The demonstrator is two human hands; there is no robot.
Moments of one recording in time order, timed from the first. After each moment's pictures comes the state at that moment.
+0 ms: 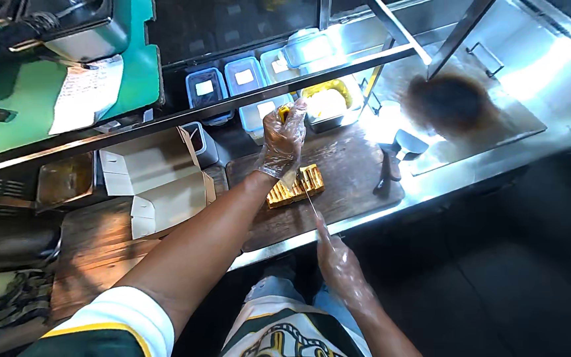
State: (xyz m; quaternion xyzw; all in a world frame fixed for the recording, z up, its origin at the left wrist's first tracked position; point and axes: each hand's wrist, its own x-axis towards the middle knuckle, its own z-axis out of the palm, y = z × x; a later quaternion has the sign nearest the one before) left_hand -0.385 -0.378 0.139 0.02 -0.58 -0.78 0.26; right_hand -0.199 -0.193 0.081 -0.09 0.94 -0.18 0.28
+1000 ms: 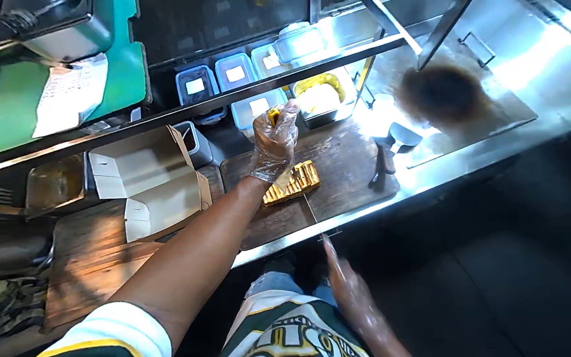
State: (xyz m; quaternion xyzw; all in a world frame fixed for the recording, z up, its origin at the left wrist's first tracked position) left_hand -0.374 -0.377 0.134 -0.01 -0.59 -0.76 0.27; right_hand -0.123 -0.130 0.024 -0.10 0.94 -0.23 0.21
